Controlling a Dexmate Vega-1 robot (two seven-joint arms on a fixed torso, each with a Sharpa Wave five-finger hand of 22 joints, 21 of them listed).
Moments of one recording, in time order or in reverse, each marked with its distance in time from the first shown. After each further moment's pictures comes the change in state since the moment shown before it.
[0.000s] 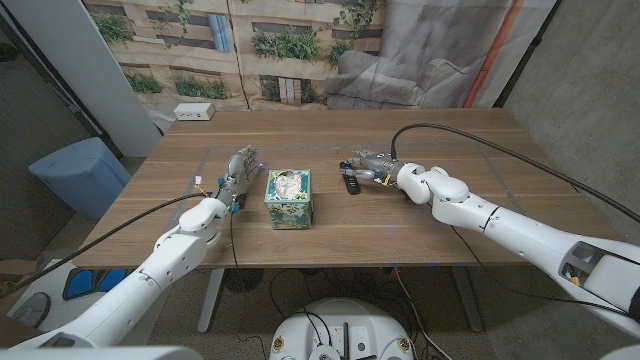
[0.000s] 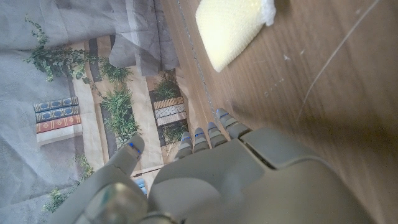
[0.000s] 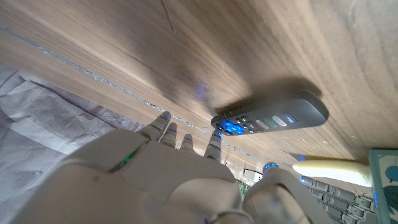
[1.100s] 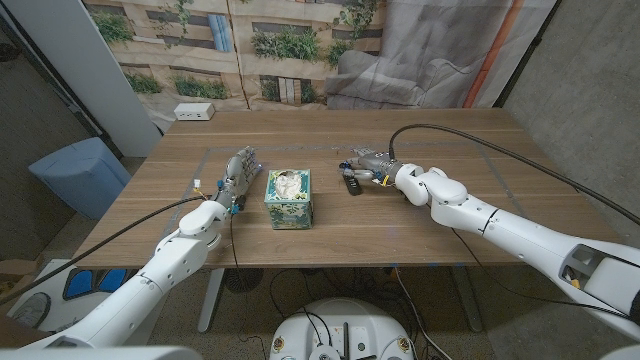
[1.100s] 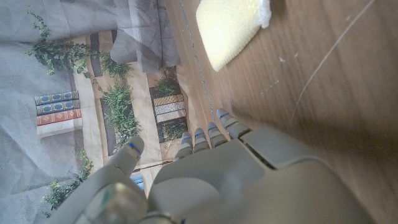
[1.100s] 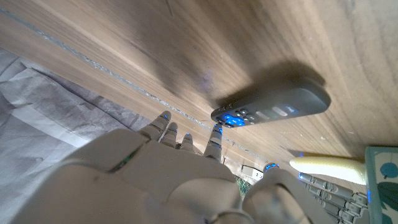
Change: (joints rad) left arm 0.011 -0.014 -0.007 0.013 -0.014 -0.024 -0.006; left_hand 0.000 0.000 -0.004 0.004 0.000 0.000 0.000 0.000 0.000 0.000 0.000 0.000 0.000 0.000 0.000 0.000 0.000 0.000 0.000 0.000 0.000; right arm -0.015 0.001 0.009 -0.026 -0.036 -0.011 -0.018; right_hand 0.000 0.000 -0.014 0.000 0.000 0.017 0.000 -0.002 0.003 0.000 -0.007 0.000 0.000 0.000 0.000 0.000 0.000 0.011 0.004 0.000 0.000
